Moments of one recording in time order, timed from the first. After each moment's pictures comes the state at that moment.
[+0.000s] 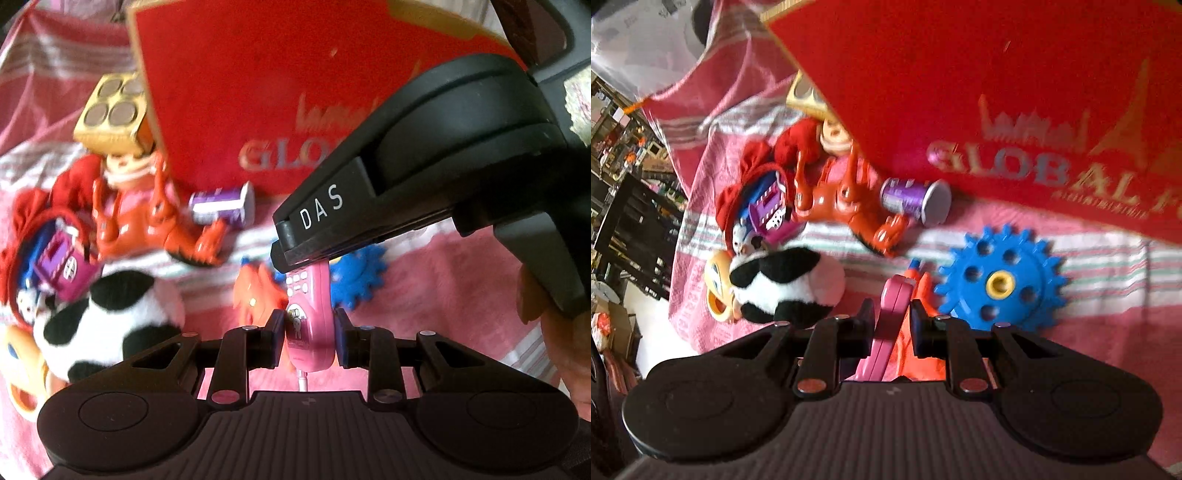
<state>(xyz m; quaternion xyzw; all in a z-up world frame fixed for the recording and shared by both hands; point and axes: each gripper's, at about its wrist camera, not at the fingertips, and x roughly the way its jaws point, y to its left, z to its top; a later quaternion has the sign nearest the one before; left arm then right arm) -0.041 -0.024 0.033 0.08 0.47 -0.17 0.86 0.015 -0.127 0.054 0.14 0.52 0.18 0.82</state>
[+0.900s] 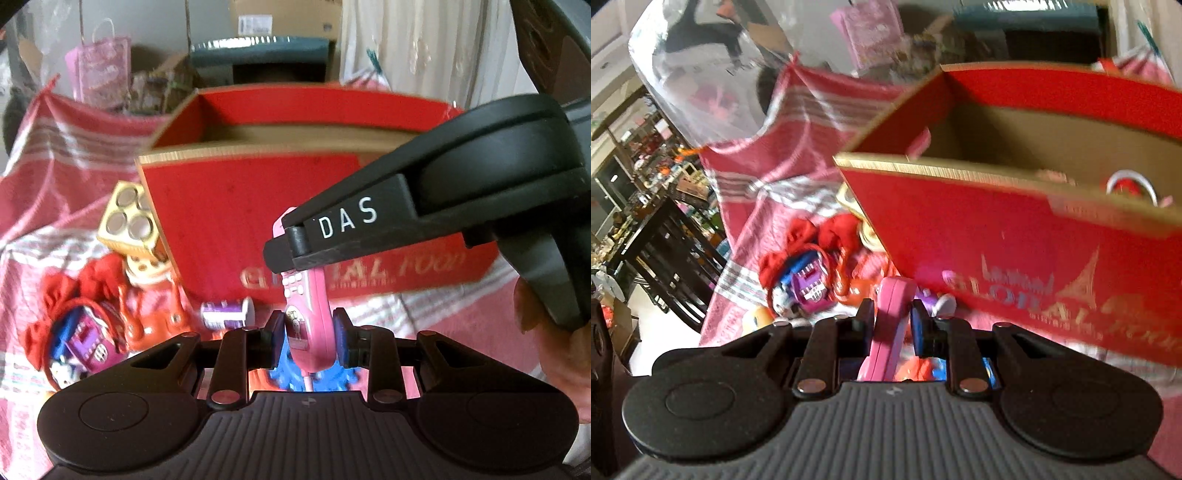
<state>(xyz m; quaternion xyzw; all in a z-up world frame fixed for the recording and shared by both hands) -0.037 -0.050 0.129 0.07 0.38 -0.16 0.91 0.013 -0.157 0.154 0.11 0.41 0.23 0.88</state>
